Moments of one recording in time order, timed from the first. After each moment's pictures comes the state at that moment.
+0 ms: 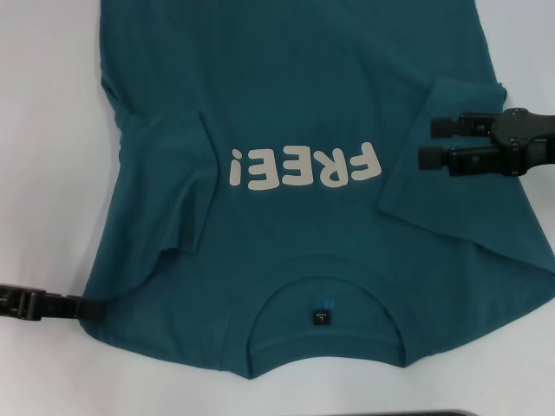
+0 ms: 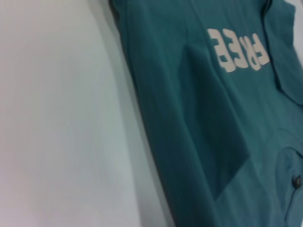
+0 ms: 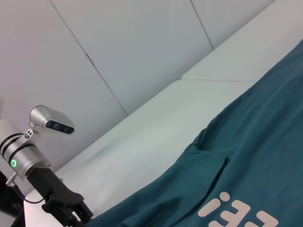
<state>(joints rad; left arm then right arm) -0.40 -1.99 -2.50 -0.76 -0.67 1.73 -2.06 0.50 1.99 2.56 0.71 -2.10 1.77 -1.46</state>
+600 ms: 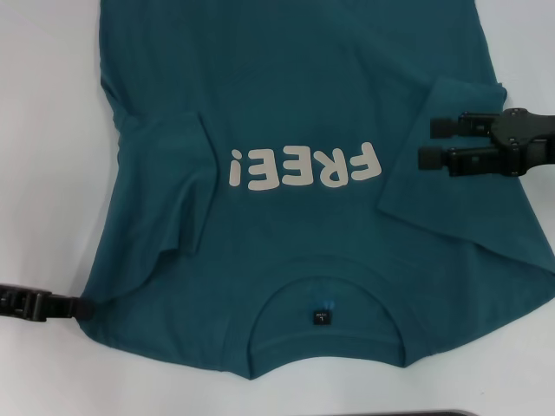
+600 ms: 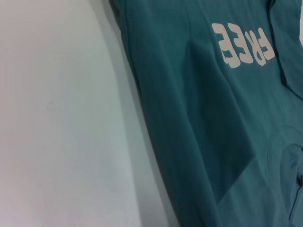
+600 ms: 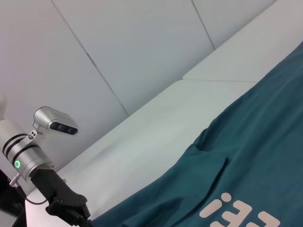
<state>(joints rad) -0.40 -2.00 -2.49 -0.76 -0.66 1.72 -2.07 0.50 1.99 2.56 0.71 -2.10 1.77 -1.46</state>
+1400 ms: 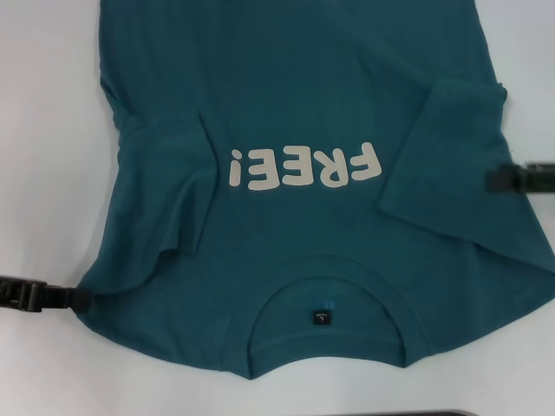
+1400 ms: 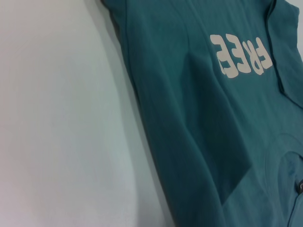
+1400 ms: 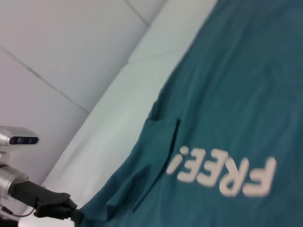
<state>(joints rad) -0.41 -2.00 -2.52 -0.77 -0.66 1.73 -2.07 0.39 1.95 2.57 0.80 -2.14 1.82 -1.15</state>
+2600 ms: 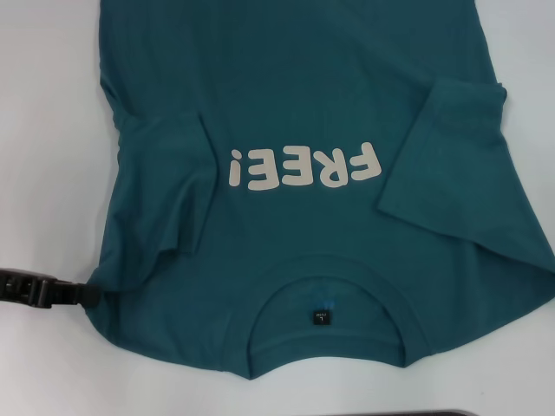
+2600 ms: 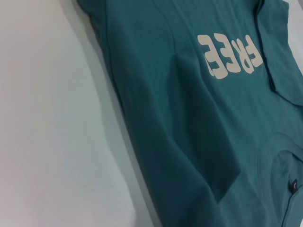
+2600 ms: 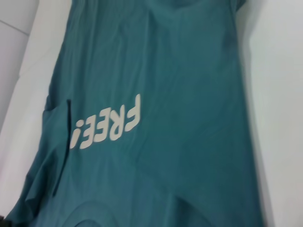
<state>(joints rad) -0.43 -2.01 -2.51 -0.77 -0.66 1.73 -2.06 0.22 1.94 2.75 0.83 -2.35 1.81 -1.02</state>
